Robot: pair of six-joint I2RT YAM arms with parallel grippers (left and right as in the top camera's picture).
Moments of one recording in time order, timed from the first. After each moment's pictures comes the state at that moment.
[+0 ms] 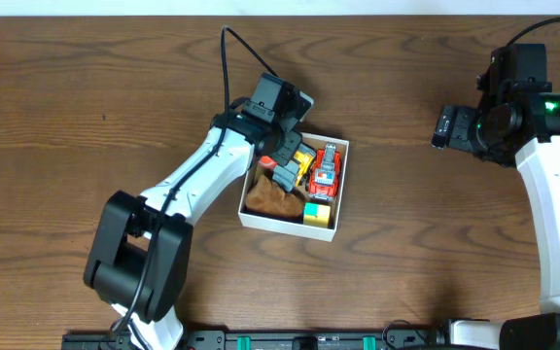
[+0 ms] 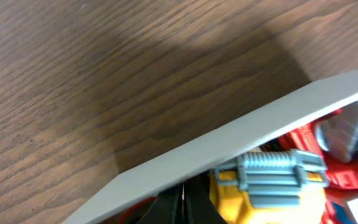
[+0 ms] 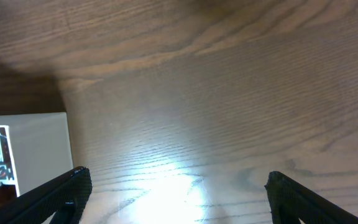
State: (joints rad) left arm -0.48 1.87 1.32 -0.53 0.08 0.15; right arm -0.02 1.52 1.50 -1.20 0.04 0.28
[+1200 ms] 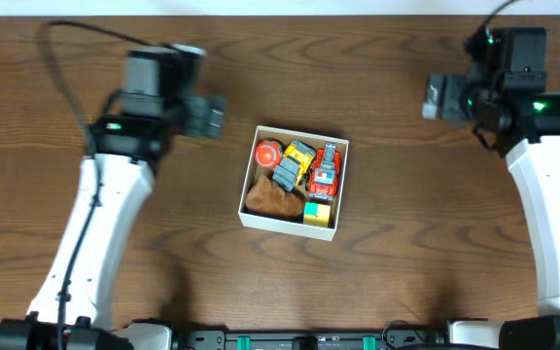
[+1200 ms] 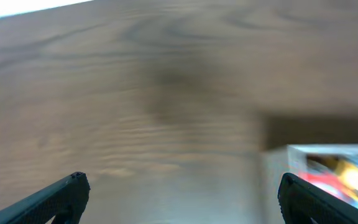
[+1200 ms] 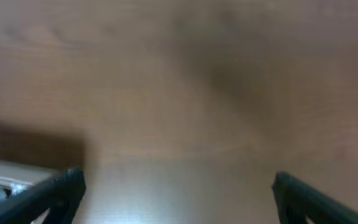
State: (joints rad) left arm -0.11 1.46 1.32 -0.69 -0.01 0.04; right arm 0.04 1.52 1.49 -0.82 0.03 0.08
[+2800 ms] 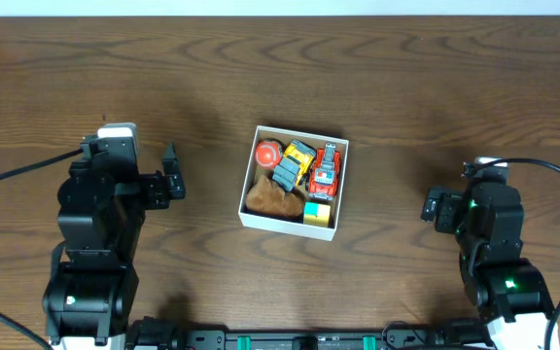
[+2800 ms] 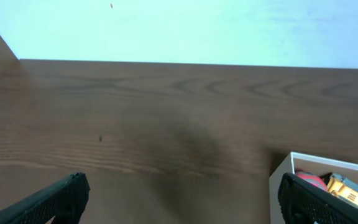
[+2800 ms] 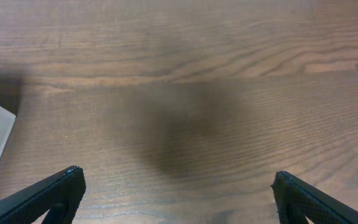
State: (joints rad) left arm -0.05 0.75 0.84 -0.51 -0.06 -0.04; right arm 0.09 0.76 0.57 -0.52 0.24 0.13
